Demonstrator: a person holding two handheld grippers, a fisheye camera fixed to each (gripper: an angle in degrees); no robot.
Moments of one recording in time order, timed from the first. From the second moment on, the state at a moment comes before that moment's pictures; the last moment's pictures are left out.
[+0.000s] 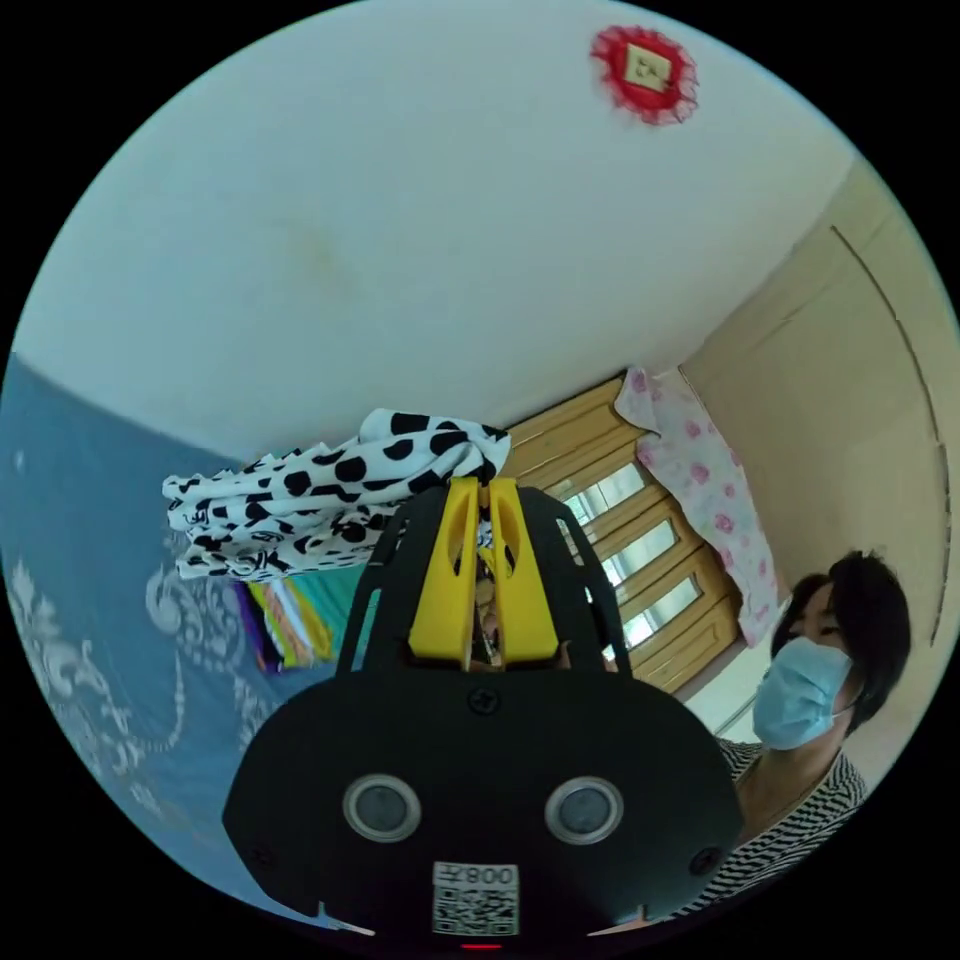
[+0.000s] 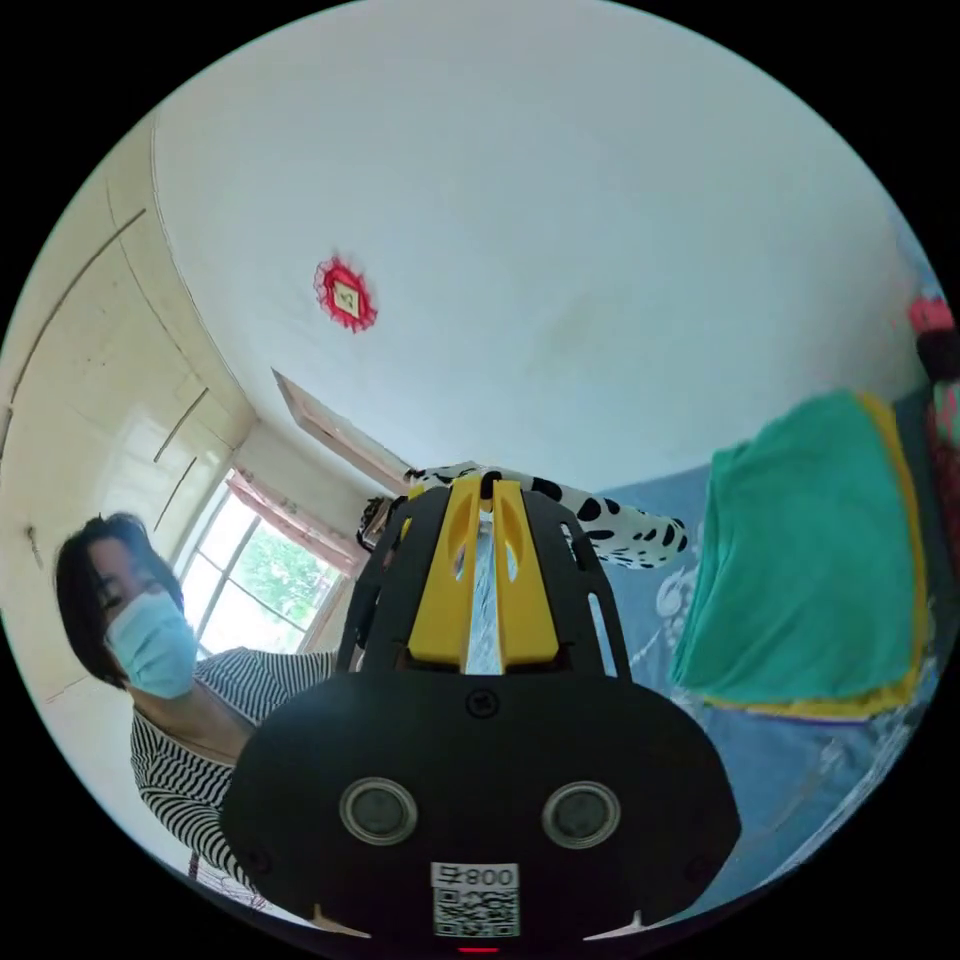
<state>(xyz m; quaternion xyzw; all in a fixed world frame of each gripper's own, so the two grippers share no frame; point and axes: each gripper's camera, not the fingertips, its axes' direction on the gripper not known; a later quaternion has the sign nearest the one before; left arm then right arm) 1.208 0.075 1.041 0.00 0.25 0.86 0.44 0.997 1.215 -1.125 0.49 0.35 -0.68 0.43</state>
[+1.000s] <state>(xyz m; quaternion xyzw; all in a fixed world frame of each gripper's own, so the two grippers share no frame) 1.377 -0.244 1.533 -0.06 0.09 0.73 0.67 0.894 1.193 -1.512 0.62 0.59 -0.19 0.48</state>
